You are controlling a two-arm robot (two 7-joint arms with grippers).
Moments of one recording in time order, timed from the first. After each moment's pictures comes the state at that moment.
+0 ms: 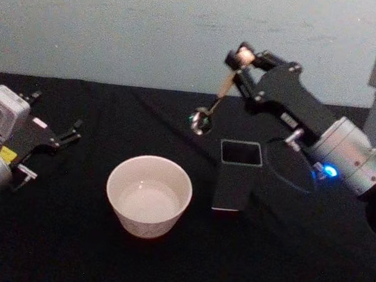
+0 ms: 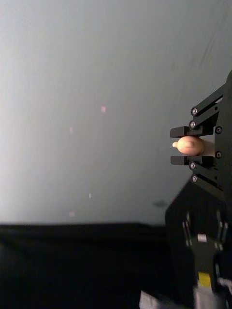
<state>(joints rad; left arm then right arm) -0.20 0.60 0.45 -1.41 -0.25 -0.12 0.03 0.34 0.40 -0.36 -1.55 0.52 -0.11 0.54</state>
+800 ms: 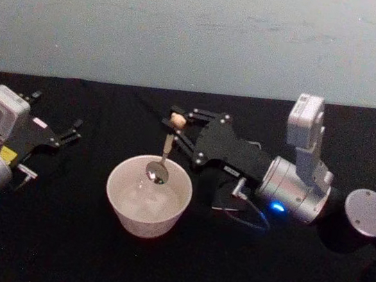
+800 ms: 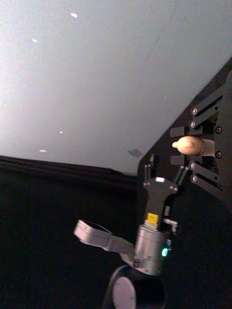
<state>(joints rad) -0.20 0.60 0.45 -1.41 -0.25 -0.12 0.03 0.42 0.34 -0.55 -1.29 0.45 -0.32 0.74</state>
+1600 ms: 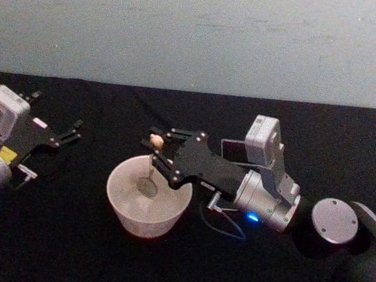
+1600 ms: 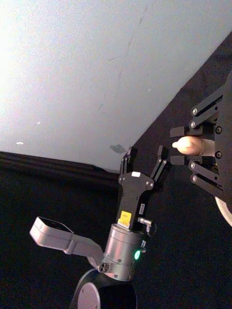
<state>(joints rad) -0.20 0.60 0.45 -1.41 -0.25 -0.12 0.03 0.46 0.26 -0.59 -1.12 0.34 -0.40 0.72</state>
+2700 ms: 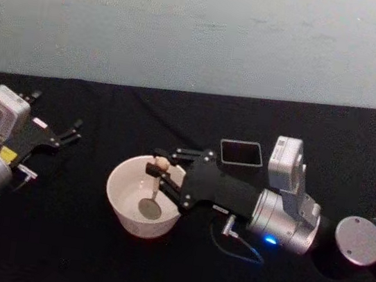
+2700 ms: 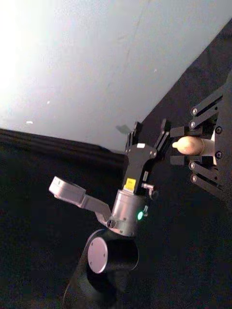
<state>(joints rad) -0.20 0.60 0.45 -1.41 -0.25 -0.12 0.03 0.36 0.36 -0.58 -1.31 0.39 -0.36 0.78</state>
